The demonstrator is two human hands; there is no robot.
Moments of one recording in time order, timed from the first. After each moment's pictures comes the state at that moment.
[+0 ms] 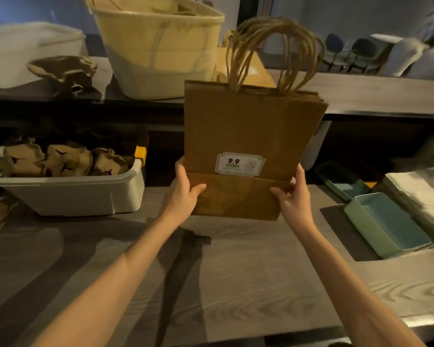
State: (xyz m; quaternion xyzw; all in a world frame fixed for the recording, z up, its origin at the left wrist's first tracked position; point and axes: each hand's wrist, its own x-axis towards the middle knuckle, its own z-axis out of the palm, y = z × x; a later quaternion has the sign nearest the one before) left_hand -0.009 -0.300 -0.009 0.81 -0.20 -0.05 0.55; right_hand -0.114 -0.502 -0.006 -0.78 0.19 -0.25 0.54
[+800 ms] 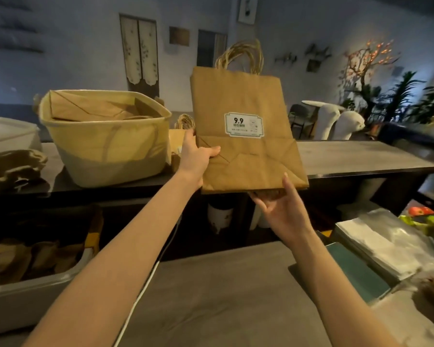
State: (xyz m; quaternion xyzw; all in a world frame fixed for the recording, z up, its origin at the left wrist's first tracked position) left_hand 0.048 -0.435 0.181 0.61 -0.22 -0.09 0.76; right_hand -0.089 -0.554 0.122 -0.33 0.08 -0.25 0.91
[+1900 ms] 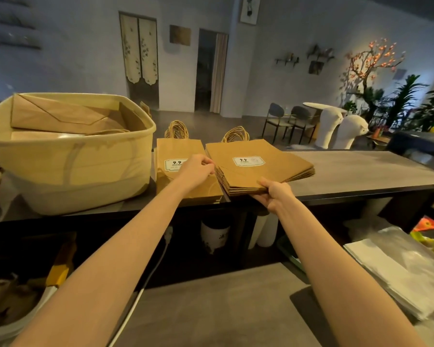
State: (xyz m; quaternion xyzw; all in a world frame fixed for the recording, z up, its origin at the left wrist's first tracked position) left_hand 0.137 -0.500 0.158 0.83 -0.30 -0.10 0.47; right_hand 0.024 -0.643 0.144 -0.44 0.38 -0.24 0.78
